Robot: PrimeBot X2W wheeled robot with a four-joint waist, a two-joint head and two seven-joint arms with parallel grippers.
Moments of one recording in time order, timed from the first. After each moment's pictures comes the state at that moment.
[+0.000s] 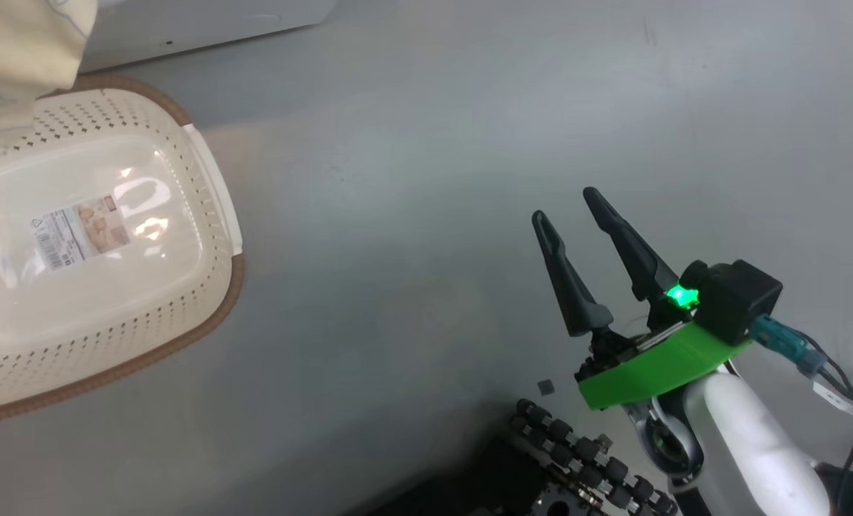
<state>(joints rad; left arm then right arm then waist) -1.68 0.29 -0.20 0.97 0.03 0.13 -0.26 -0.25 -0.05 0.31 0.05 0.33 0.13 -0.26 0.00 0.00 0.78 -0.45</state>
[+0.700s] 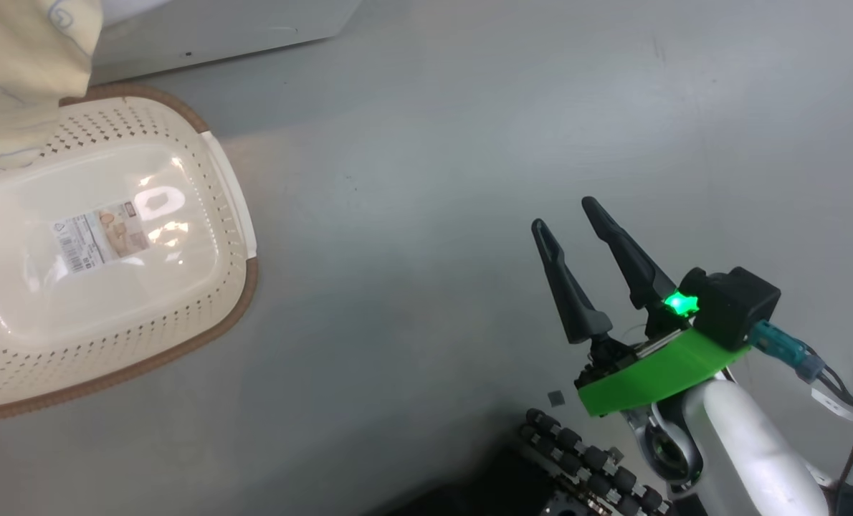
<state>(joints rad) -1.68 0.23 -0.31 1.27 0.07 0.17 -0.09 -0.23 -0.05 0.32 0.05 0.34 0.13 -0.26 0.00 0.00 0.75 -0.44</state>
